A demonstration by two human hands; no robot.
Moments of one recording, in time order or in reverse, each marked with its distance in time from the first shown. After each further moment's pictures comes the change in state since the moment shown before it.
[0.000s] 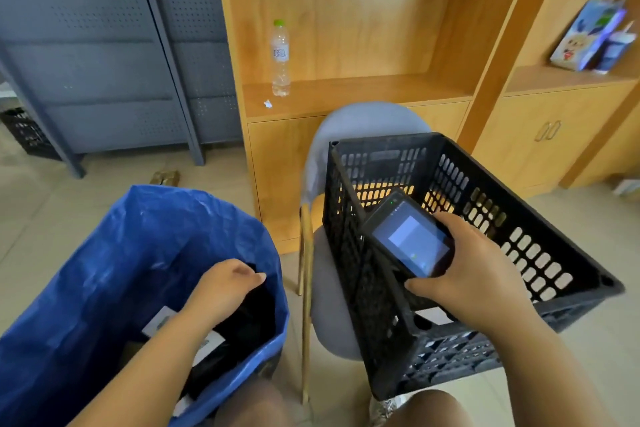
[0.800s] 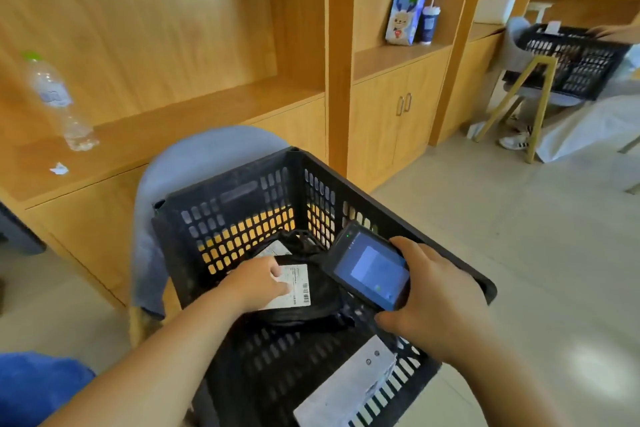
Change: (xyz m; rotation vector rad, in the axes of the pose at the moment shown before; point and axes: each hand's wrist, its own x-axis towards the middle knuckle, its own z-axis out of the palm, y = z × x) left_hand 0.134 0.233 0.200 0.594 -0.421 0.477; right_hand 0.045 0.144 -0.040 -0.152 -0.042 0.328
